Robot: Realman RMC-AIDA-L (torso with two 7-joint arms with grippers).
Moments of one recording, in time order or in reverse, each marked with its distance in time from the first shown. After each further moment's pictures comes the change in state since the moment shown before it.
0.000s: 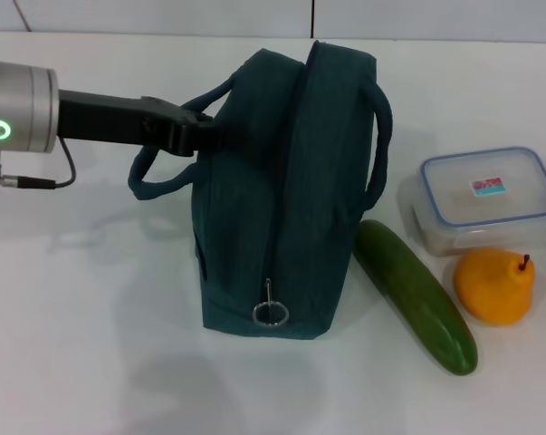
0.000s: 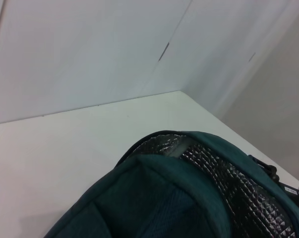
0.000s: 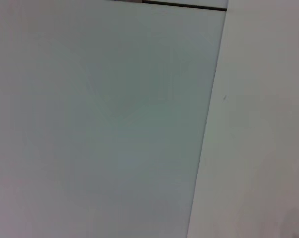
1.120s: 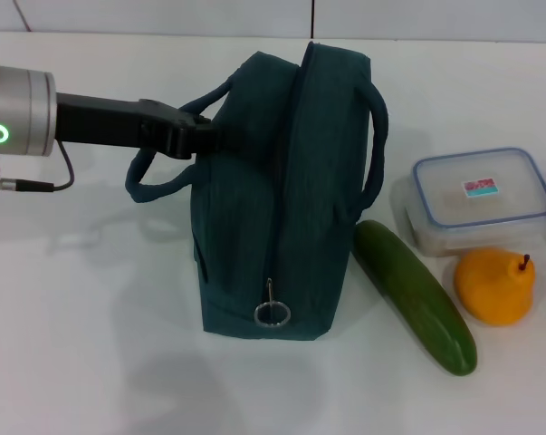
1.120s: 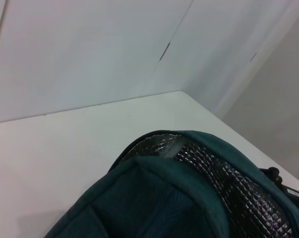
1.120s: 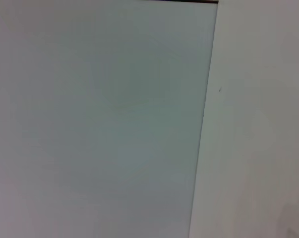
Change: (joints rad) left arm 0.008 -0.001 -0.001 0.000 -0.002 0.000 0.008; right arm -0.004 0.001 0.002 0.021 -0.003 -0.018 0.022
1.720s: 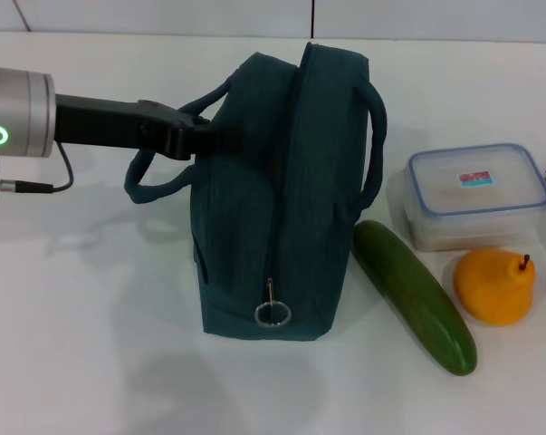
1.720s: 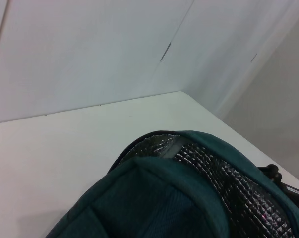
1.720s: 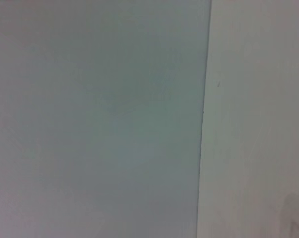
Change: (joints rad) left arm 0.004 -0.001 0.000 0.000 -0.002 -0.002 0.003; right arm 0.013 0.002 0.005 0.005 0.002 0.000 0.056
